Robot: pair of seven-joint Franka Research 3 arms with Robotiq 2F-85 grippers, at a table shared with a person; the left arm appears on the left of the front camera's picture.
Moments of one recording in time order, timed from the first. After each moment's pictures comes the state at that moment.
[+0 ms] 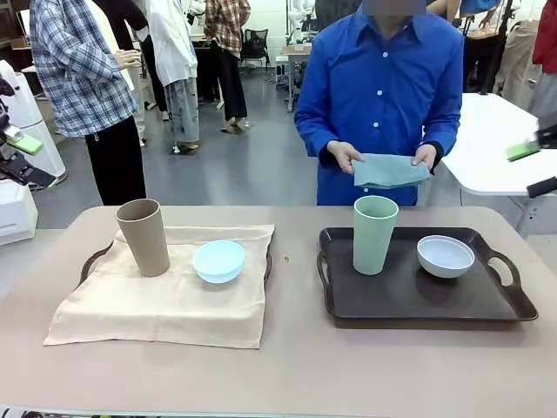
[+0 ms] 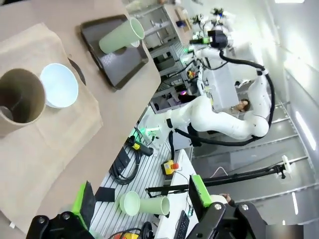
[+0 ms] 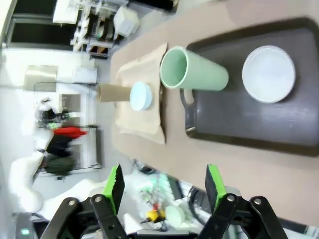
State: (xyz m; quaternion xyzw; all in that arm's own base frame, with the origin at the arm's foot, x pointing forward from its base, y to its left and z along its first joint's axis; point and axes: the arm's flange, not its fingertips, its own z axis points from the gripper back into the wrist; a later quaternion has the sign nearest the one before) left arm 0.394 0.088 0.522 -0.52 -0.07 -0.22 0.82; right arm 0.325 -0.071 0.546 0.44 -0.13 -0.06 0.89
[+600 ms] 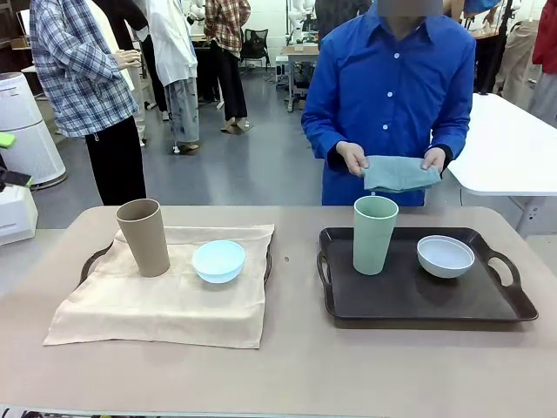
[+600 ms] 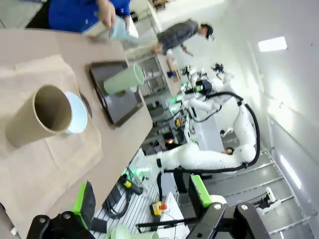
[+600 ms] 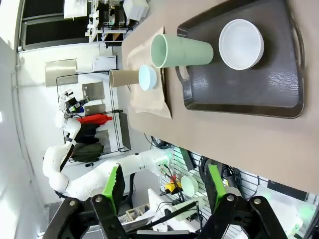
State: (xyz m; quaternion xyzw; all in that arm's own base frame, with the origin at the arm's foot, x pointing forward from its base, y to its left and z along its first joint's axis) left arm 0.386 0.151 0.505 -0.58 -0.15 -0.12 0.79; right arm 0.323 -0.168 0.536 0.48 -0.05 -0.08 0.87
